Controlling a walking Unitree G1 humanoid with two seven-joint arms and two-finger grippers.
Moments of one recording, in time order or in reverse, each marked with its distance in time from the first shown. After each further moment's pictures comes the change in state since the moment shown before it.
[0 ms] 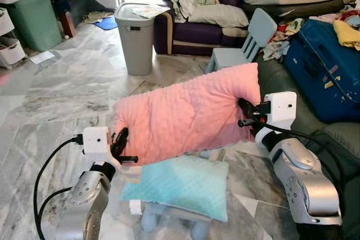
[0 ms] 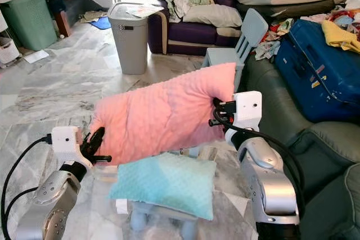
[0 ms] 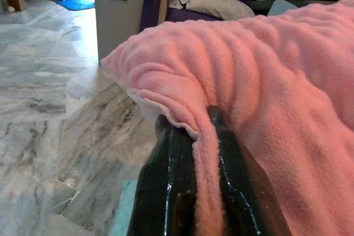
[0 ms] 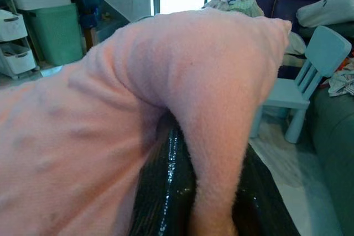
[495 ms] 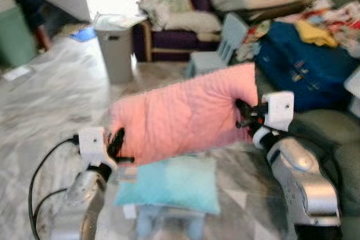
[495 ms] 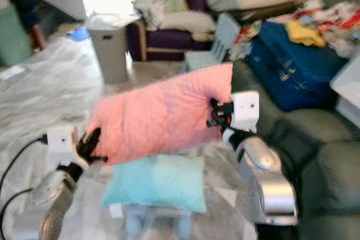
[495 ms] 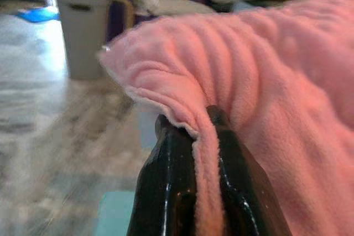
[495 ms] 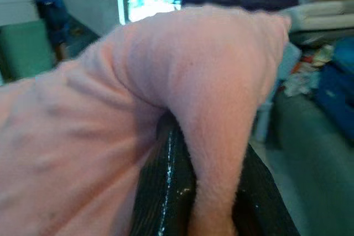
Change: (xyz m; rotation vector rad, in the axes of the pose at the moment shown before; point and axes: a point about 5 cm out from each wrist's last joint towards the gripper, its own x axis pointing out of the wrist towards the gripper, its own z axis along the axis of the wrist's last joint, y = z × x) left arm 0.002 -0.006 0.003 -0.011 -0.014 -0.017; right arm 0.000 -0.003 0.005 -0.014 -0.018 -0.004
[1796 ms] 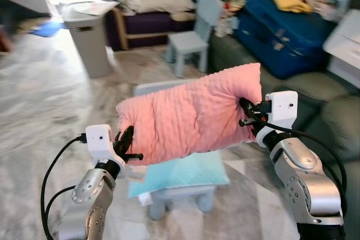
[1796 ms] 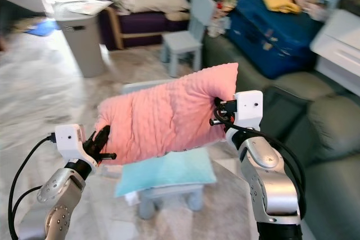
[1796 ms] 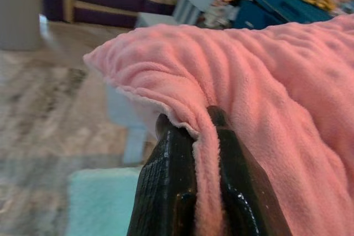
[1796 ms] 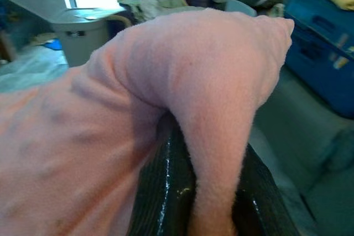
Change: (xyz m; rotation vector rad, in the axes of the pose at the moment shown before) left arm 0.003 -0.003 0.000 -0.096 0.013 -0.041; right arm -0.001 0.001 -0.003 0.013 0.024 -0.015
